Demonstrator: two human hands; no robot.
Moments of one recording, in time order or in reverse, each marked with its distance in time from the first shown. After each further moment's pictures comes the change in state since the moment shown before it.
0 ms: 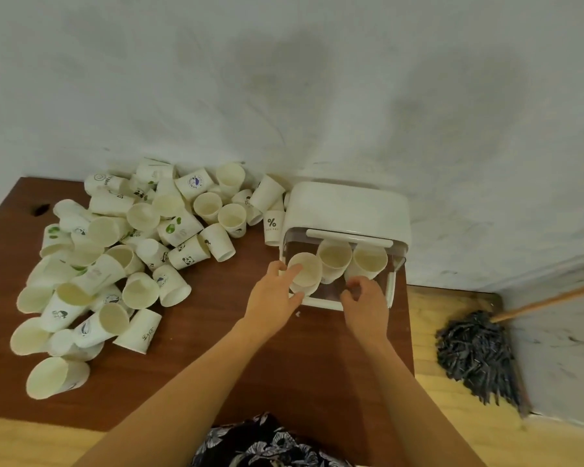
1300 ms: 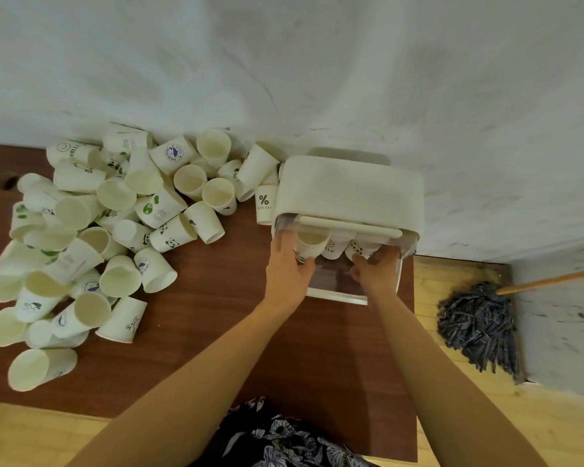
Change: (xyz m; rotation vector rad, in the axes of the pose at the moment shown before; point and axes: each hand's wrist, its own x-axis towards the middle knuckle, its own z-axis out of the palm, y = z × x) left_hand 0.053 0.025 0.042 -0.453 0.170 -0.234; right_hand 0.104 0.046 0.024 0.424 0.023 0.338
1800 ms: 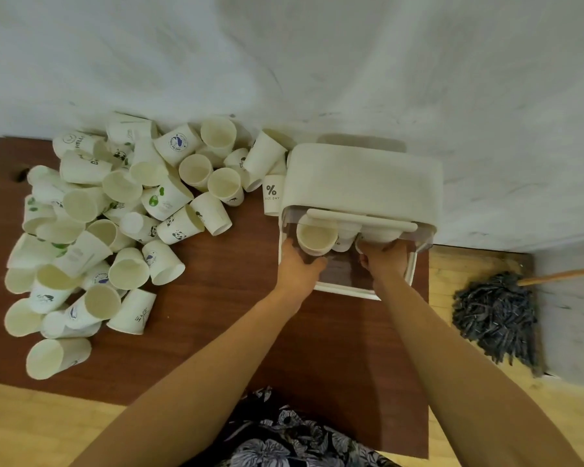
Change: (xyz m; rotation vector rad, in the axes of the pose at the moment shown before) left_hand 0.006 -0.009 0.013 -0.372 -0.125 -0.498; right_hand 0.024 0.004 0.013 0.142 0.002 0.170
